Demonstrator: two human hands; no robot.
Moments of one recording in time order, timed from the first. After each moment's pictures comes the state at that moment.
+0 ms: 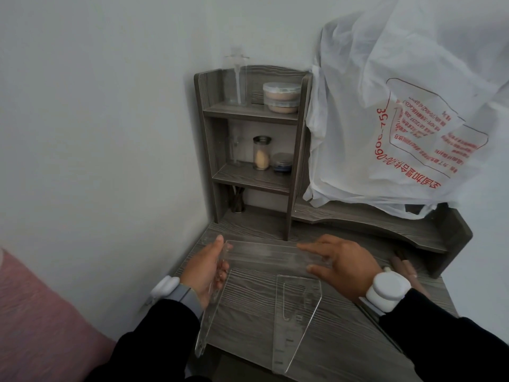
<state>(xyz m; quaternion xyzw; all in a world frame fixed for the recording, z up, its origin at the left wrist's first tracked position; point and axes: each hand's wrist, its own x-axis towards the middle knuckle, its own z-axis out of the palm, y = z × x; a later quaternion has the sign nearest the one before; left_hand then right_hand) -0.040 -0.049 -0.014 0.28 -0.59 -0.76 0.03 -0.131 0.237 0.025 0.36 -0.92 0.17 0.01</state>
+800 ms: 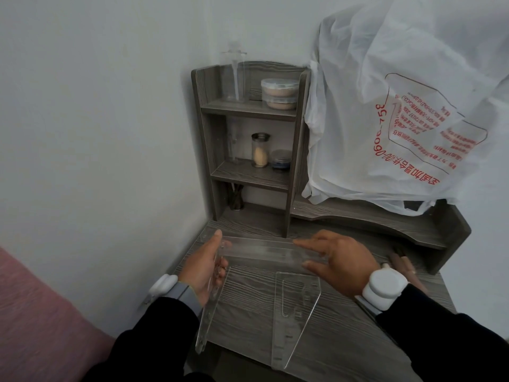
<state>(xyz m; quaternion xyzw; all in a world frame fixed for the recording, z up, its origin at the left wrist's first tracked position) -0.040 -0.050 -0.015 0.28 -0.58 -0.77 0.04 -0.123 0.232 0.034 0.36 -0.92 0.17 0.02</state>
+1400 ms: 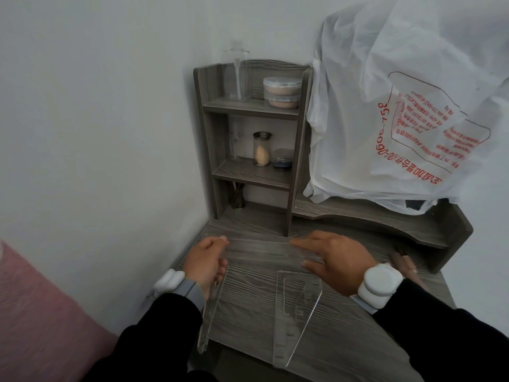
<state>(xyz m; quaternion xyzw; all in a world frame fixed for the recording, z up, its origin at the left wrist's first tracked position) -0.041 -0.045 -0.010 0.30 -0.63 -0.71 0.11 -0.124 0.223 0.035 0.39 -0.91 0.11 0.02</state>
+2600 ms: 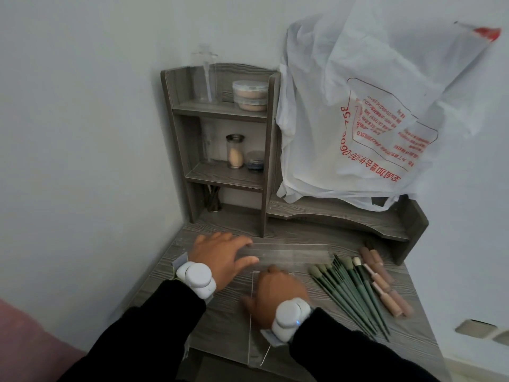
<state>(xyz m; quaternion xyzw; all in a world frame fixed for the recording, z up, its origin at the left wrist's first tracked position) -0.063 -0.002 0.024 -0.01 -1.00 -0.08 0.01 -0.054 0.160 0.001 0.22 -0.97 0.05 -0.07</state>
